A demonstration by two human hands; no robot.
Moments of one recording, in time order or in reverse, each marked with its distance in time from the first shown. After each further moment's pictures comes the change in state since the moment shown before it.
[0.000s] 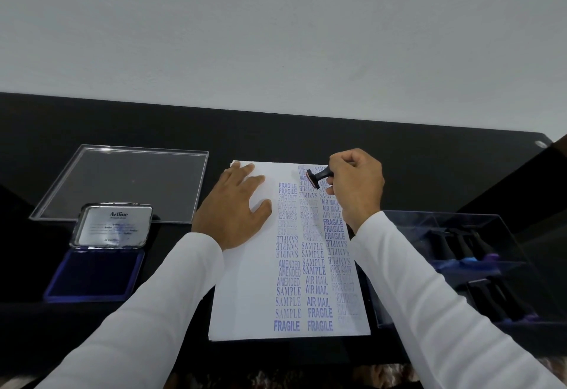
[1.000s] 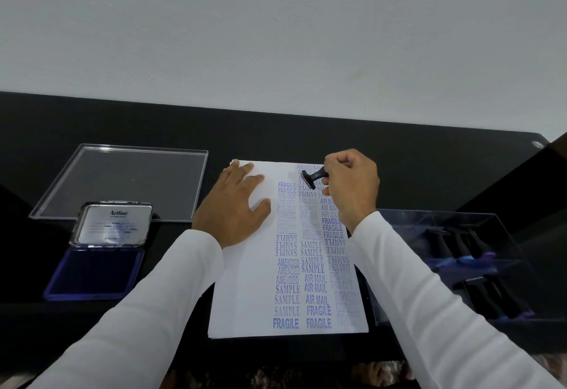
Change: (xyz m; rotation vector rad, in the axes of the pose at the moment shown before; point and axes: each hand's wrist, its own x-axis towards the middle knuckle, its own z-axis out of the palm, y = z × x) left_hand 0.002 -0.001 0.001 0.005 -0.018 -0.002; right_hand -0.005 -0.001 0.002 -0.013 -0.023 -0.009
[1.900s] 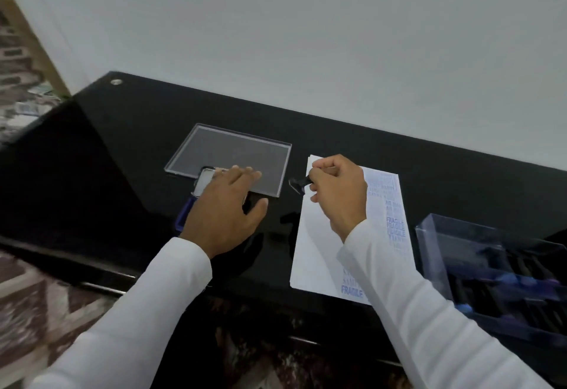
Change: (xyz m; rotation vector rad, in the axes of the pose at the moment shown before) left_hand -0.134 -0.067 -0.089 -0.012 0.267 -0.069; right_hand -0.119 -0.049 0.077 -0.014 -0.302 -0.139
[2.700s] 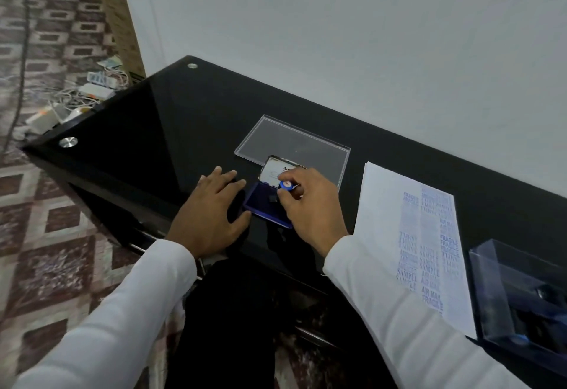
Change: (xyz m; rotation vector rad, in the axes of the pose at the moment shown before) left_hand -0.079 -0.109 -0.036 0.106 0.002 -0.149; right_hand -0.088 -0.037 0.096 -0.355 -0.400 -0.423
